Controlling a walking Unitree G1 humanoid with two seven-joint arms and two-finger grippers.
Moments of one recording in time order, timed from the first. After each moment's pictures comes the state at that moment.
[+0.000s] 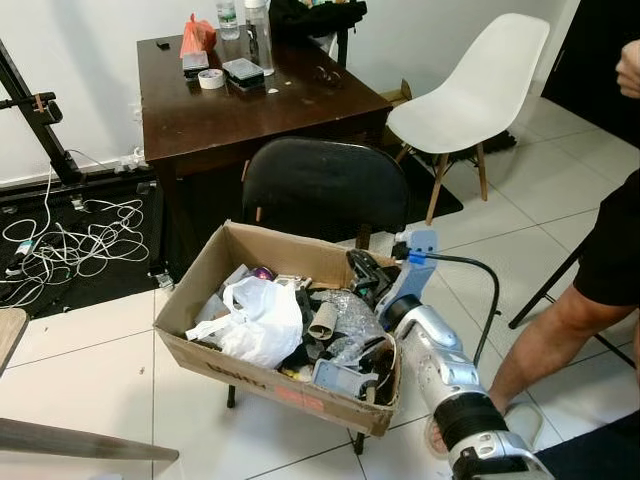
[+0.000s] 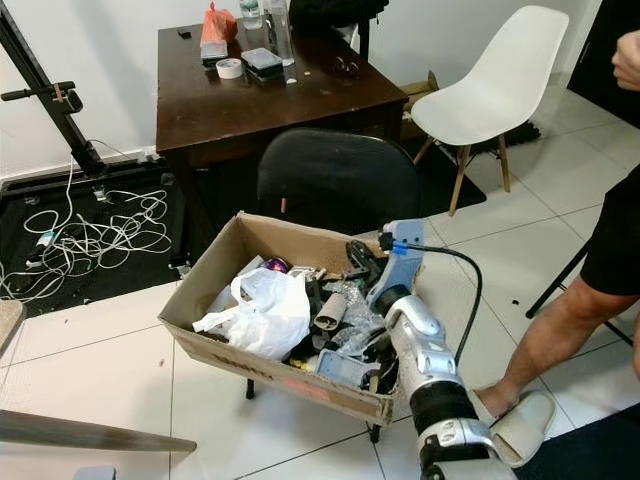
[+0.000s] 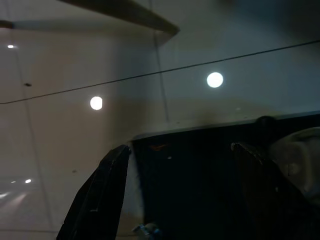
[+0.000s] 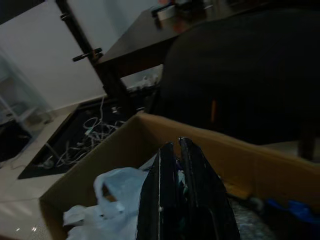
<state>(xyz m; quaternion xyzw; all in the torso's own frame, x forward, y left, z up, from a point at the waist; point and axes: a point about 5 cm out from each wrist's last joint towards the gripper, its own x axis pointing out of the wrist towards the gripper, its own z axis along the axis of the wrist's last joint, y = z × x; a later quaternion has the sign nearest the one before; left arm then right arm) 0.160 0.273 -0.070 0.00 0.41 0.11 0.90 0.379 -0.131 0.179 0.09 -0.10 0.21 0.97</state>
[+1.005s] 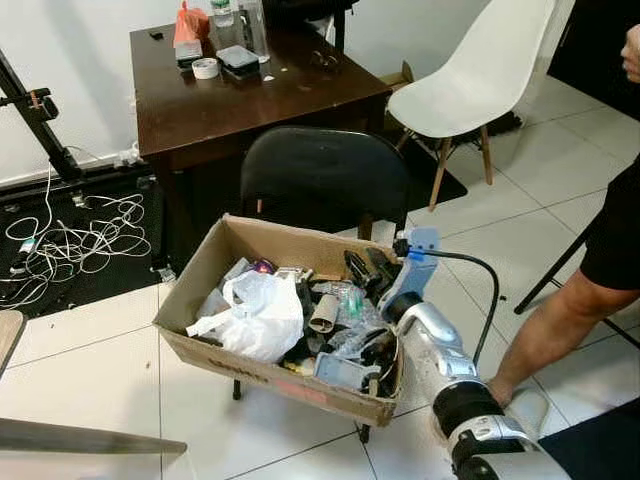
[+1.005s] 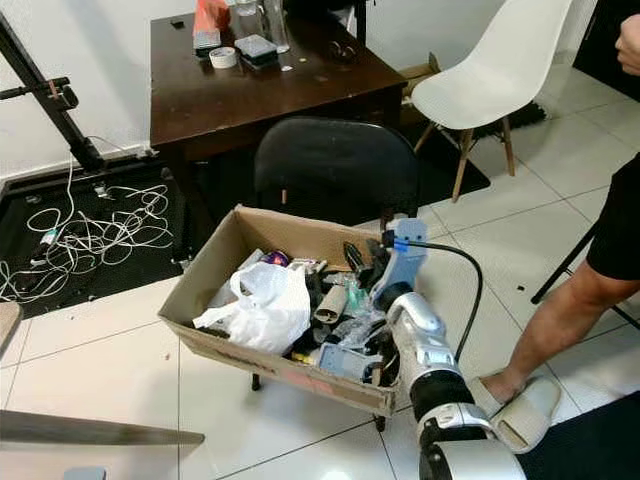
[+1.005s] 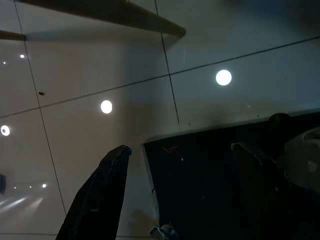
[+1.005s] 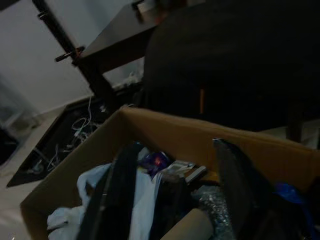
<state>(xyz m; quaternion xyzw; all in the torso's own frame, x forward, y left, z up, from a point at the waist) 0.164 0.278 -0.066 0.02 0.40 0.11 0.91 0.385 -0.131 0.173 0.10 -0.09 0.19 0.97</state>
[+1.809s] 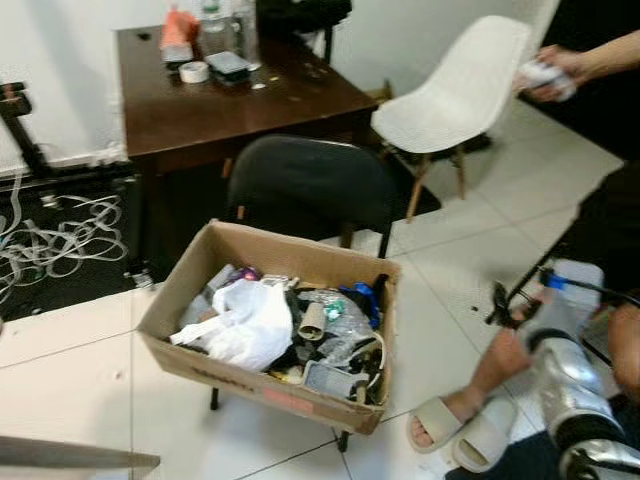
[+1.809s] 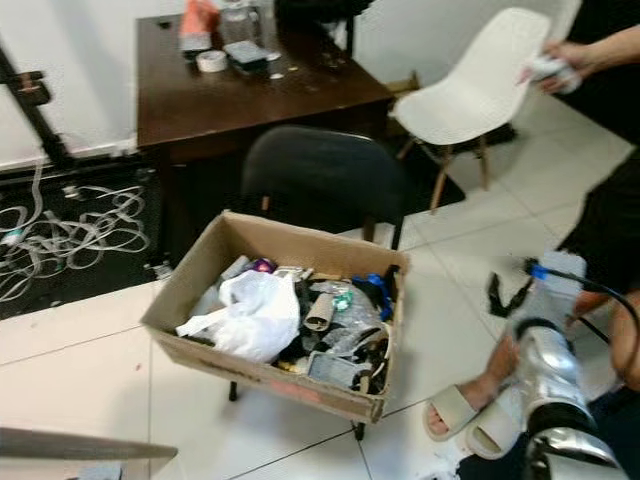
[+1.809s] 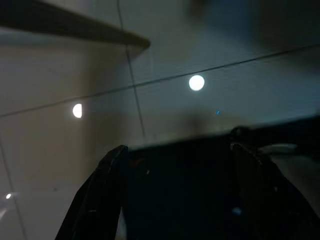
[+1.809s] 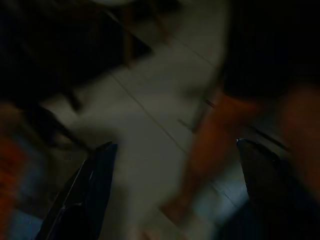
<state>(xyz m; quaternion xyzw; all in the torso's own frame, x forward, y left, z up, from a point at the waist) 0.173 0.254 -0.072 -0.01 0.41 0.12 0.90 0.327 -0.327 0.119 0.01 0.03 -0.19 0.98</state>
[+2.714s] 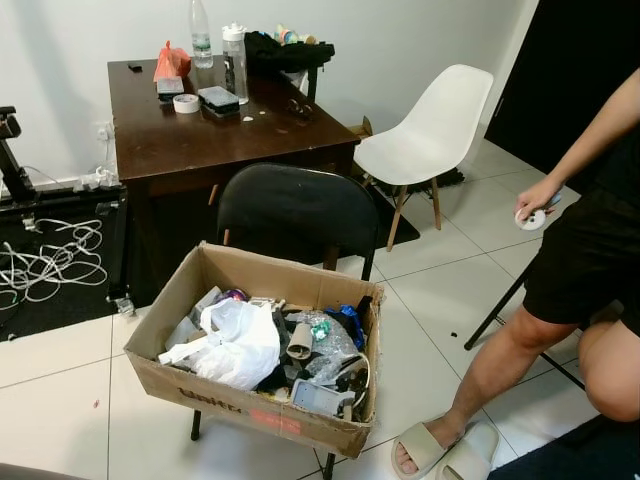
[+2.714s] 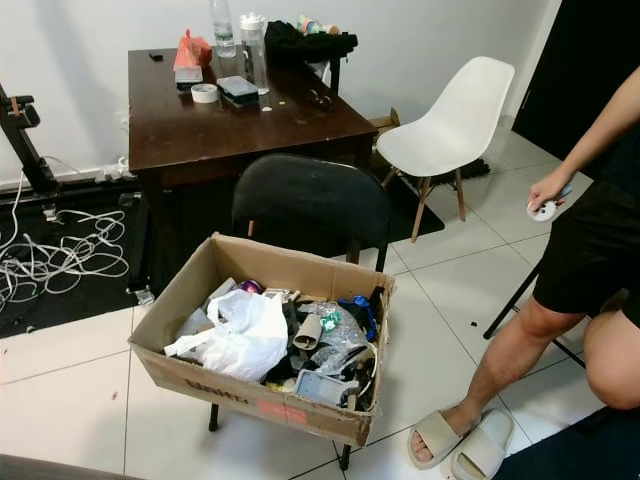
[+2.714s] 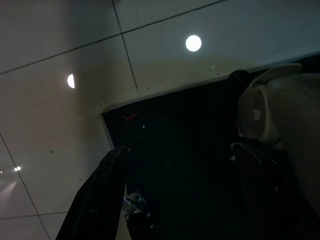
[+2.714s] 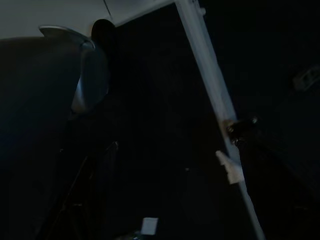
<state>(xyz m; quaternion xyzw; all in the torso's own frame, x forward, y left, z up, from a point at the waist) 0.110 0.243 -0.100 0.01 0.52 0.11 0.85 0.160 -0.225 -0.089 -0.05 0.52 -0.04 0.85</state>
